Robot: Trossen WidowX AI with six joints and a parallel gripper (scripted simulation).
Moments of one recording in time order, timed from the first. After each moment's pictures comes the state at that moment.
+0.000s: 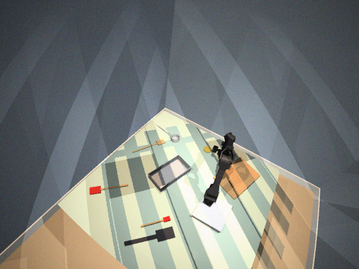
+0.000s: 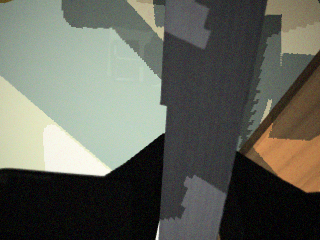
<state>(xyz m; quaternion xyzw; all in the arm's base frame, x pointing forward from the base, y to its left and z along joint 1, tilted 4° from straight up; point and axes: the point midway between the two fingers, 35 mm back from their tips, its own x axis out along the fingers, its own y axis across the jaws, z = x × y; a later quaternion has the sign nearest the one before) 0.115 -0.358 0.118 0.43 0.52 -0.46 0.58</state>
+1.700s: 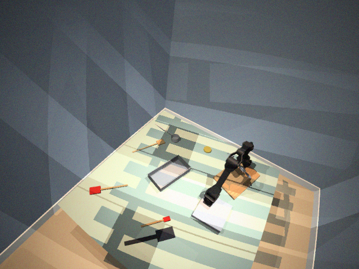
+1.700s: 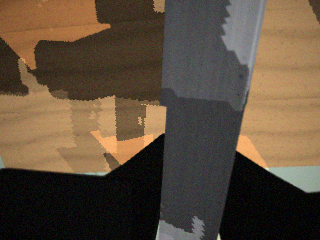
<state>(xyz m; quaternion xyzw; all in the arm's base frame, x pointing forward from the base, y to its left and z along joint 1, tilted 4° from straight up) -0.026 -0.383 0.114 0.71 -0.16 -0.68 -0.10</state>
